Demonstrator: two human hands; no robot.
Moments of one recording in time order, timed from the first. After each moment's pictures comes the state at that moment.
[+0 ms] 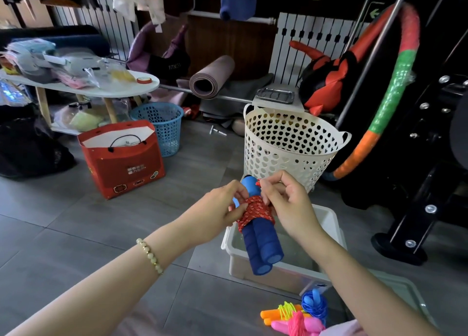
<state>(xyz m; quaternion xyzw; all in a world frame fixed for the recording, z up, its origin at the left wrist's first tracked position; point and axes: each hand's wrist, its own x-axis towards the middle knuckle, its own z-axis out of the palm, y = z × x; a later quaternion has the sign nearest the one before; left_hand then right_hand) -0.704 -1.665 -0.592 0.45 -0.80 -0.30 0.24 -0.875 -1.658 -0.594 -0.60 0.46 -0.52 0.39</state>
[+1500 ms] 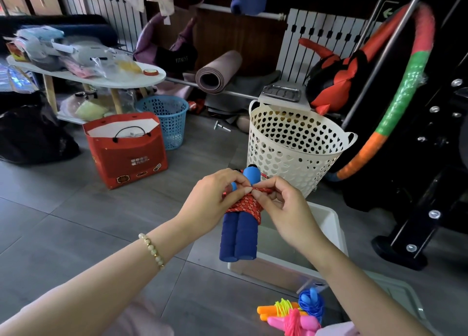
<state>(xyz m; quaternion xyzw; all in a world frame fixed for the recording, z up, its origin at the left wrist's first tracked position) -0.702 -1.668 -0.599 0.43 -0.78 -0.22 0.40 -0.871 -1.646 -0.596 -0.65 0.49 -0.45 0.37</state>
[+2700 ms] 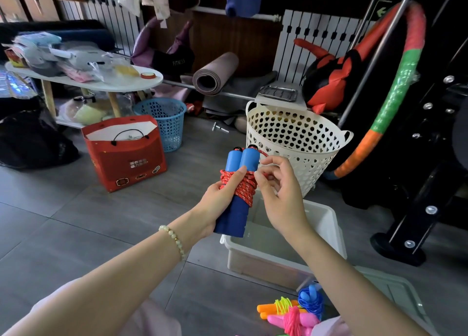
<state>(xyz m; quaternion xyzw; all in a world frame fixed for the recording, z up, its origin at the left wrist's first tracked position) -0.734 -1.671 -0.598 0.49 -0.38 -0.67 0.41 -0.865 -1.657 -0.594 -0.64 0.45 -0.56 0.29</state>
